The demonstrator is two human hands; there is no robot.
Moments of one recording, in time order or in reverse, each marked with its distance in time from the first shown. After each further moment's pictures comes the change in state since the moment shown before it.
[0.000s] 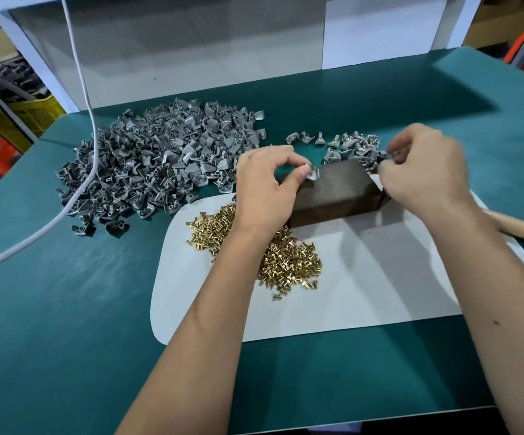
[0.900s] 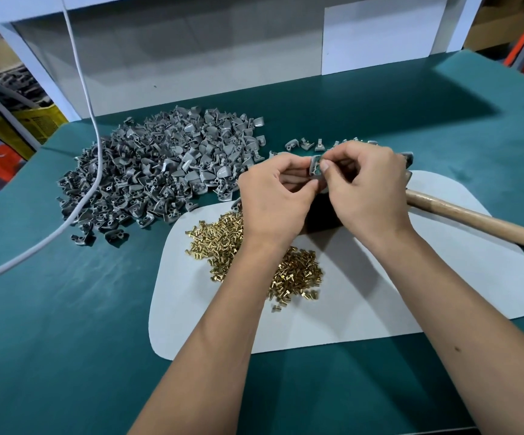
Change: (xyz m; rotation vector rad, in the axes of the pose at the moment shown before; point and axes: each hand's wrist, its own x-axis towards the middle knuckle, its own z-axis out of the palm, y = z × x) left_hand -0.007 0.011 0.014 -0.348 0.058 -0.085; right_hand -0.030 -0.039 0.033 0.398 0.108 -0.318
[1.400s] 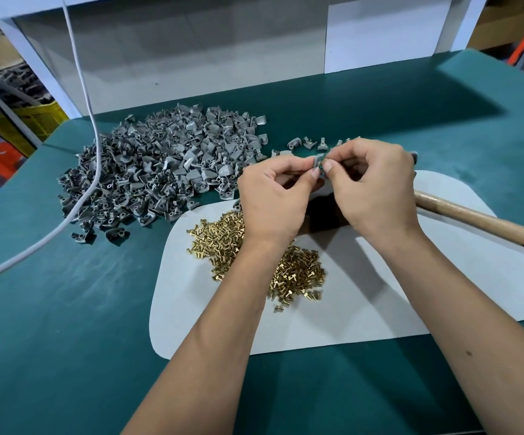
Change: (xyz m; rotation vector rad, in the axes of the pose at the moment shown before) left_hand -0.002 0.001 -0.001 -0.155 0.054 0.001; right_hand 0.000 -0.001 -0.002 0.055 -0.001 0.016
